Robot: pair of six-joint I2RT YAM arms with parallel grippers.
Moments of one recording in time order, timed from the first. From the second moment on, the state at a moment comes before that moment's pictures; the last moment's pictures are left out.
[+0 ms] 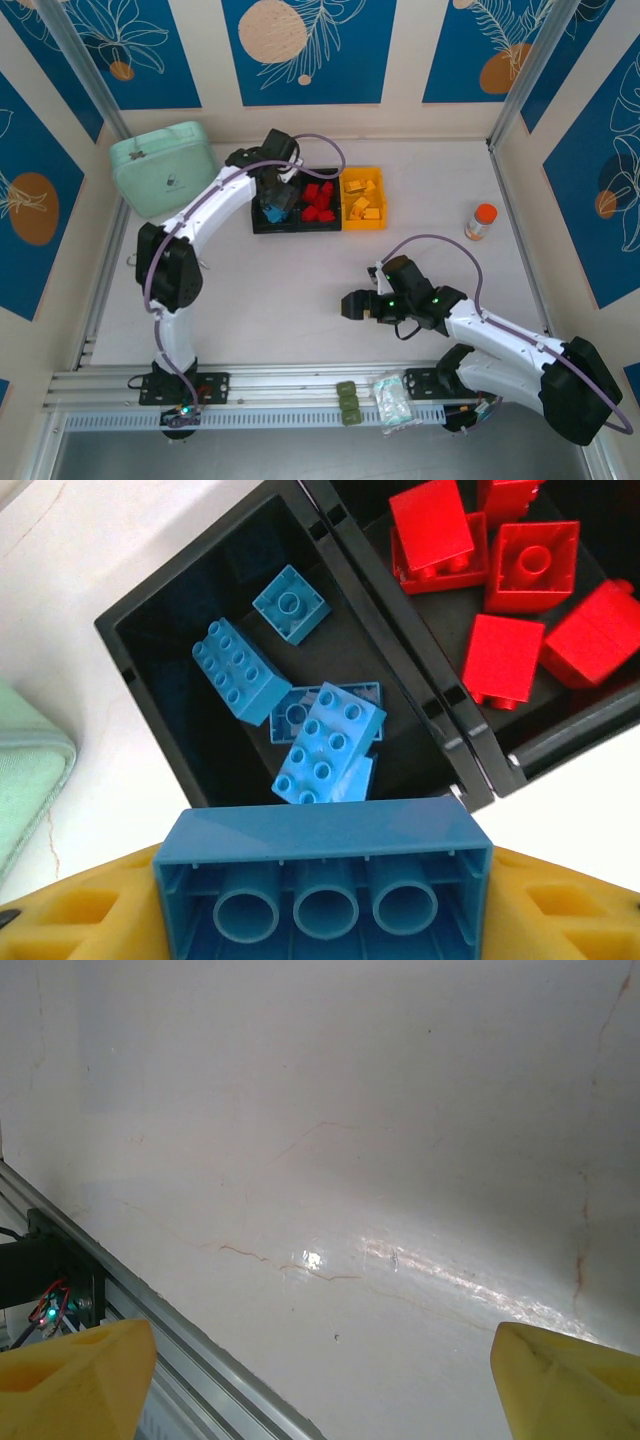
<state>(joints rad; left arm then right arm) -0.51 1.98 1.86 -0.97 -0.21 0.12 0.69 0.98 0.43 -0.35 -0.39 0.76</state>
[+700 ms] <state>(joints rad) -0.42 2.31 2.22 -1.02 -0.16 0.16 0.69 1.01 0.46 -0.36 -0.39 0.76</state>
